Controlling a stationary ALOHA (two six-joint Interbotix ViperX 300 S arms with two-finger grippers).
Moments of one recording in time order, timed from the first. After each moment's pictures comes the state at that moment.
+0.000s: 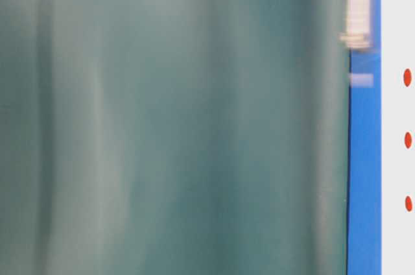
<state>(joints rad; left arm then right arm) -0.37 -0.16 0.88 0.00 -0.20 -0.37 0.31 -0.40 1.04 0.13 -0.02 0.19</state>
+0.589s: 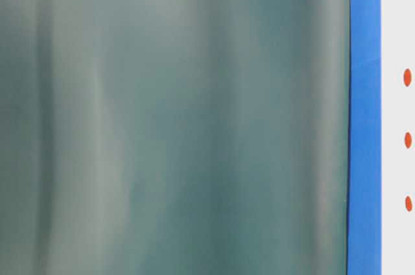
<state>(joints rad) -0.44 0.16 0.84 -0.01 -0.34 -0.37 0.48 0.06 0.96 0.33 -0.23 0.19</state>
